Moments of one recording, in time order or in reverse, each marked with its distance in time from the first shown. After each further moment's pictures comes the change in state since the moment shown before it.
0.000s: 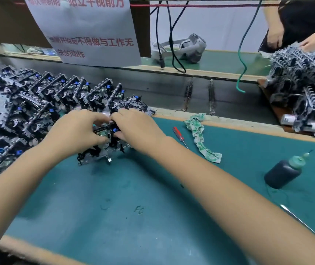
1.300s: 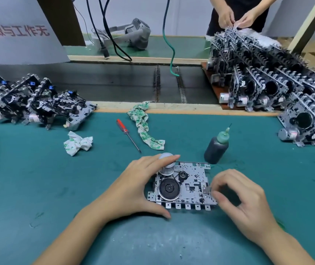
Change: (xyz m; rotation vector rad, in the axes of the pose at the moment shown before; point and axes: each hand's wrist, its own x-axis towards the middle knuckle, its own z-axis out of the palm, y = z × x) left_hand -0.053 0.163 0.121 -0.555 -0.342 0.745; right_hand -0.320 0.068 -0.041 0.405 0.416 0.477
